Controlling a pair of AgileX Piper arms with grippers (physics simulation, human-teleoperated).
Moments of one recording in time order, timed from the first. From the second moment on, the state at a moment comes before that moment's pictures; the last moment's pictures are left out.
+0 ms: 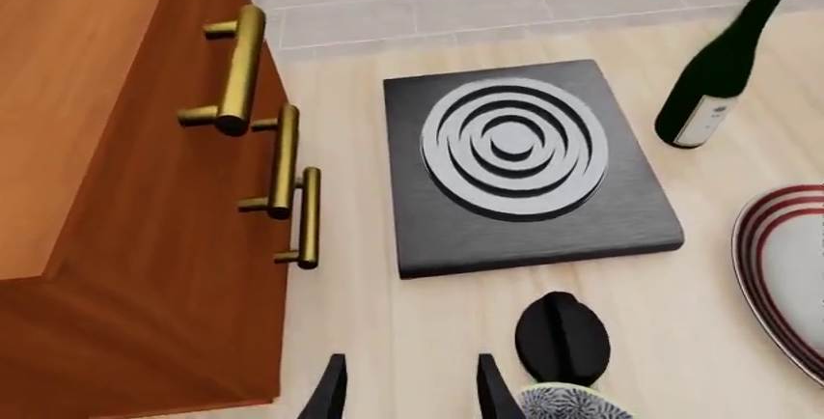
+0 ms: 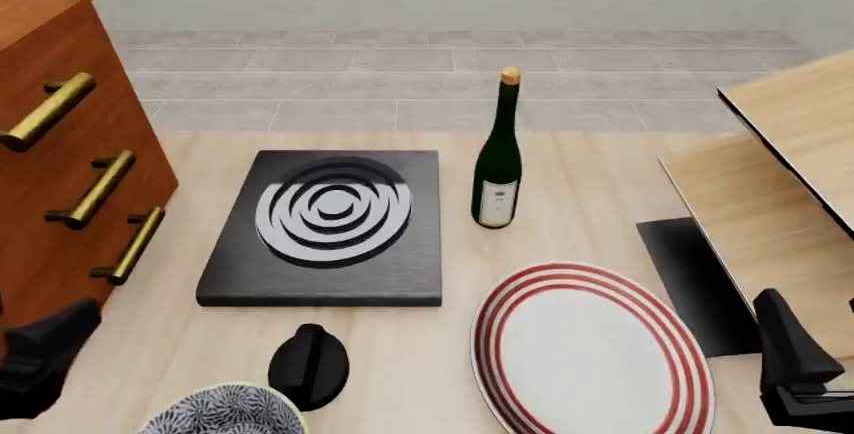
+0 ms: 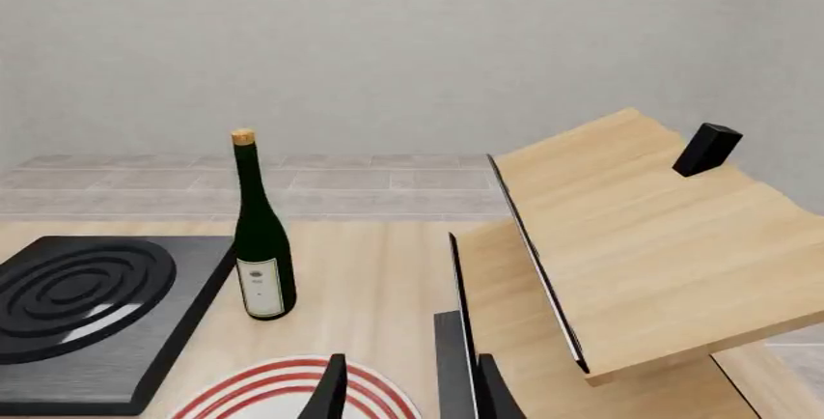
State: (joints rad) left arm -0.07 0.27 -0.45 0.69 0.05; right arm 0.00 0.01 0.00 -0.01 0.00
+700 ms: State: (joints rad) left arm -0.12 0.41 -0.52 0.84 0.06; right arm 0.00 0.01 0.00 -0.01 0.00
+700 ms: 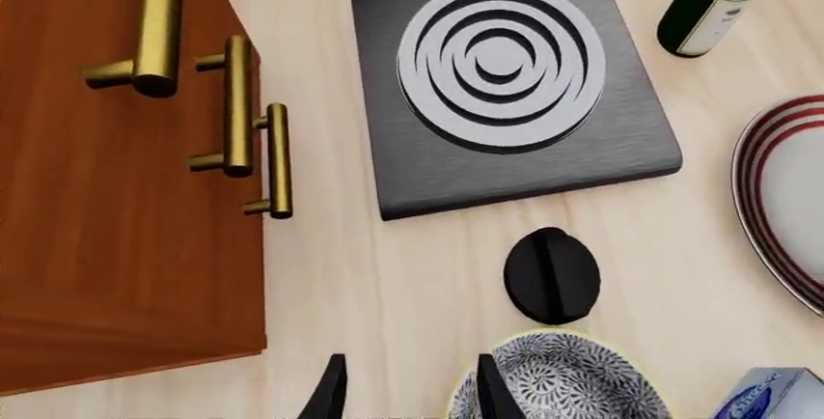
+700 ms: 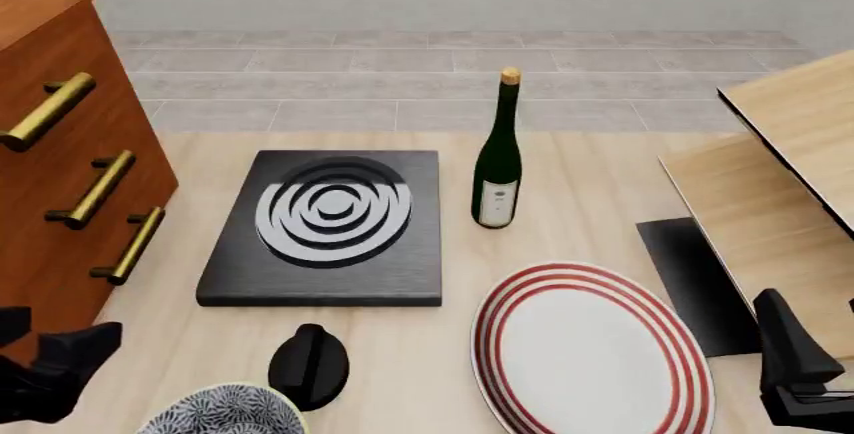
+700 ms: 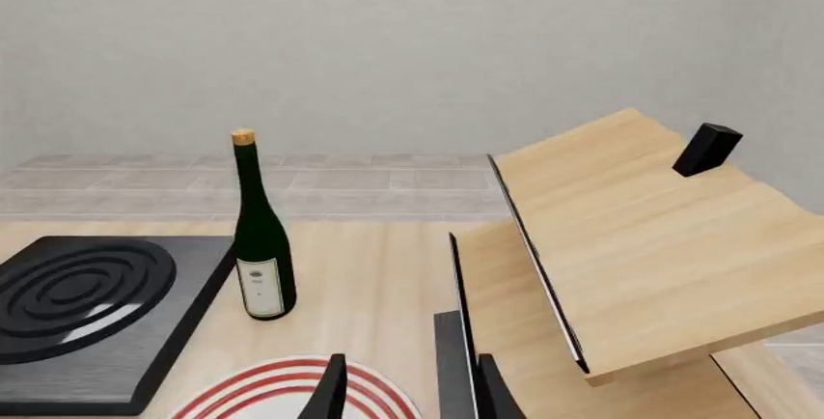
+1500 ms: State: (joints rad) left arm -0.17 0.47 -0.62 1.01 0.06; right arm 0.00 0.01 0.00 -0.01 0.00
